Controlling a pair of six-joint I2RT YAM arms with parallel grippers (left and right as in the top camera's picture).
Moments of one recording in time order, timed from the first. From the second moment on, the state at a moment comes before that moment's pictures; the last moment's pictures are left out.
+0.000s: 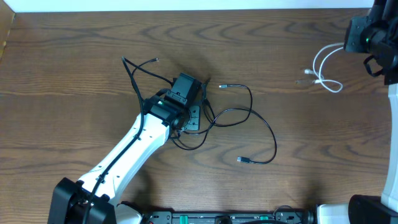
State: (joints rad) left arm -0.50 1.50 1.08 -0.82 -0.05 -0.41; right arm -0.05 1.58 1.95 -1.11 0.12 0.03
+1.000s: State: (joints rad) left arm -0.50 1.50 1.08 -0.82 -0.05 -0.41; right arm -0.05 1.58 1.95 -1.15 -0.04 0.02
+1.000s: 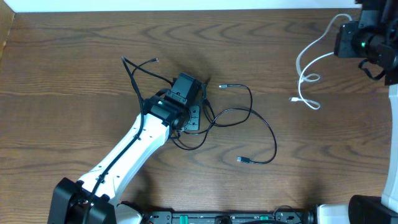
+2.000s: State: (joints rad) left arm -0.50 1.50 1.08 -0.83 -0.05 -0.41; right arm -0.71 1.67 1.94 -0.97 0.16 0.34
